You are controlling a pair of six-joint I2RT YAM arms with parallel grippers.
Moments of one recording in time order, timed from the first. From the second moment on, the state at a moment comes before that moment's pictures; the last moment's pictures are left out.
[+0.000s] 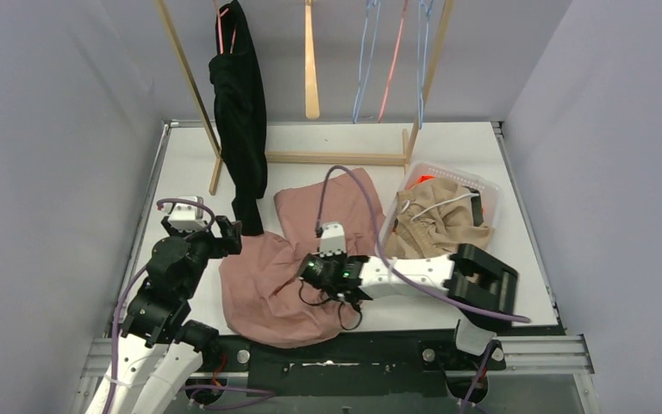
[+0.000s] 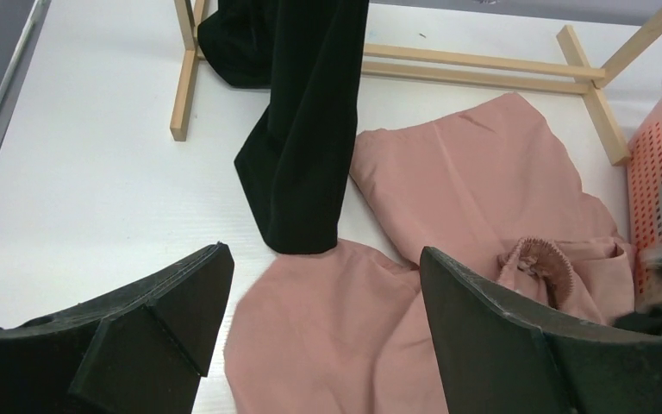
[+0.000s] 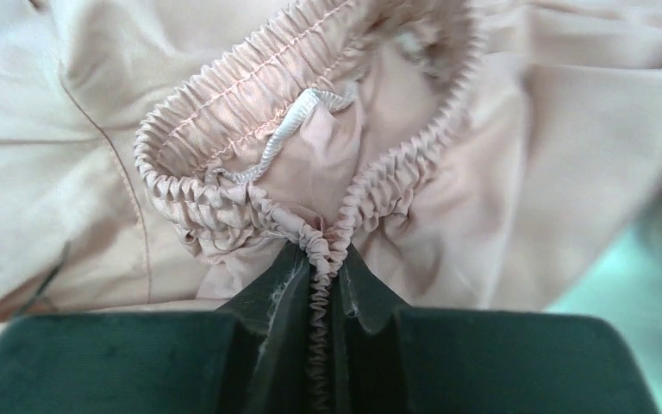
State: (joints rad) left arm -0.37 0.43 0.62 -0.41 -0.24 -0.25; right arm 1.21 1.79 1.07 -0.42 0.63 0.86
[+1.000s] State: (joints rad) left arm -0.38 0.42 0.59 -0.40 -0.25 -0.24; right arm 1.08 1.38 0.77 -0.04 0.50 0.79
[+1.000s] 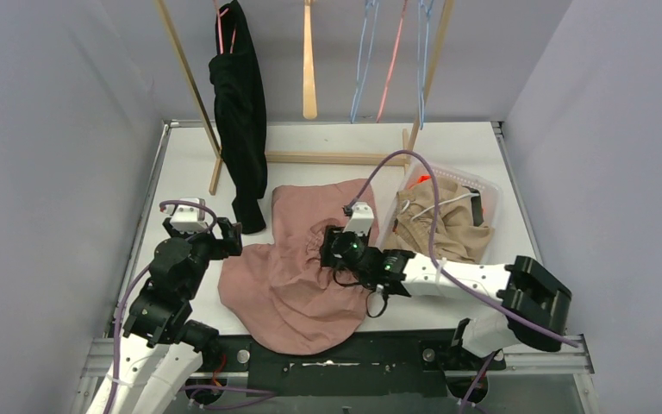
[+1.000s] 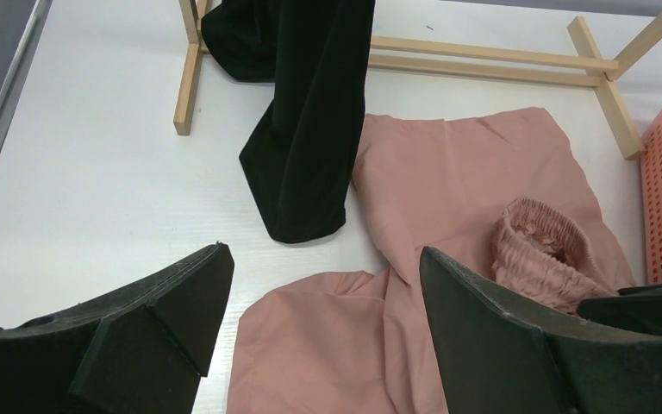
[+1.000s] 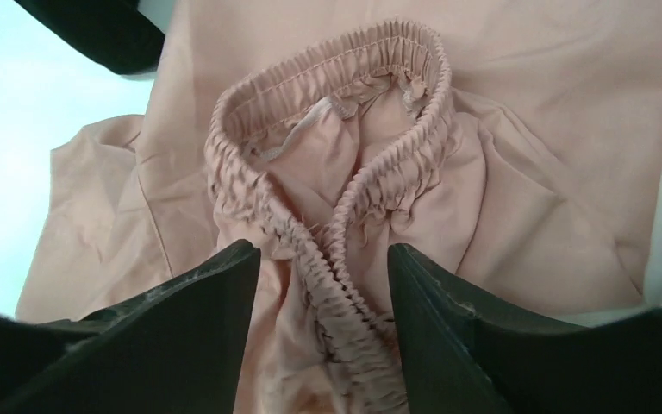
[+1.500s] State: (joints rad) left arm -0.38 0.42 0.59 -0.40 -0.25 -0.24; right arm 1.14 1.61 1.13 -0.49 0.66 0.88
